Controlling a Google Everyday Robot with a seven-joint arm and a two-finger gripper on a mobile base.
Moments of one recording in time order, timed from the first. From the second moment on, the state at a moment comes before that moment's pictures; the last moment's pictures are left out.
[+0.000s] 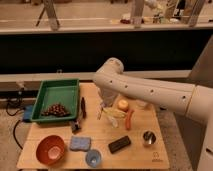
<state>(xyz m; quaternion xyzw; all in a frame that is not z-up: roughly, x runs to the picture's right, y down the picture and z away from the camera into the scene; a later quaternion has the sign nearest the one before) 0.003 0.074 0.747 -0.22 -0.12 -0.42 0.87</state>
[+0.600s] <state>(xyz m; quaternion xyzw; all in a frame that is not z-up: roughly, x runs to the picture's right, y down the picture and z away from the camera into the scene) -0.058 0.100 0.712 -0.21 -0.13 -0.47 0.85</state>
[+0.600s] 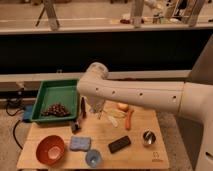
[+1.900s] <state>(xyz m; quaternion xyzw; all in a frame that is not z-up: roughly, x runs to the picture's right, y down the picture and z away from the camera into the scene) -0.174 0.165 0.661 -0.20 -0.18 -0.55 0.79</state>
